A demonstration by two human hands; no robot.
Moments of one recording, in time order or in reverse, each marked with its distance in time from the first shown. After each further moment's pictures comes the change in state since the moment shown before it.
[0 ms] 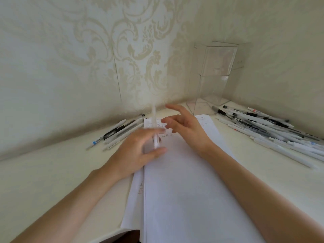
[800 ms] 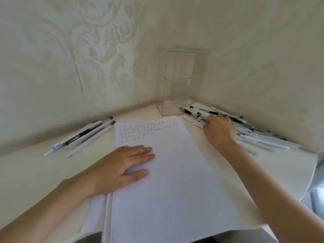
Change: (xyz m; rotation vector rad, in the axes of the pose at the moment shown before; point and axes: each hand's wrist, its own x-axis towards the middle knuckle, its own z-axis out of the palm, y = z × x) left_hand -0.005 0.006 0.025 0.293 -0.472 0.167; right_hand -0.045 0.021 -0.136 -1.337 0.374 0.449
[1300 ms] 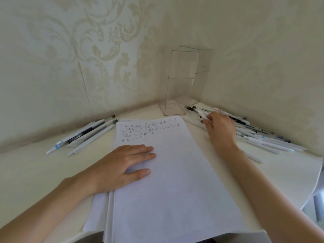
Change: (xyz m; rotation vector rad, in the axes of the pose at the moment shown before) left_hand -0.002 0.003 -0.001 -0.029 0.044 -0.010; right_hand 0.009 0.004 0.017 0.223 0.251 -0.133
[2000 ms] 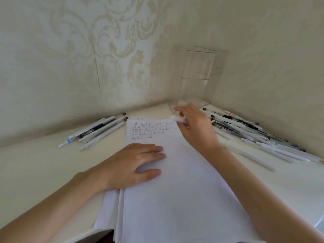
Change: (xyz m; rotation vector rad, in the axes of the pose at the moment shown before) left_hand 0.001 0.001 -0.002 0.011 -0.004 -0.013; right_hand -0.011 -0.099 -0.007 0.436 0.125 -0.511
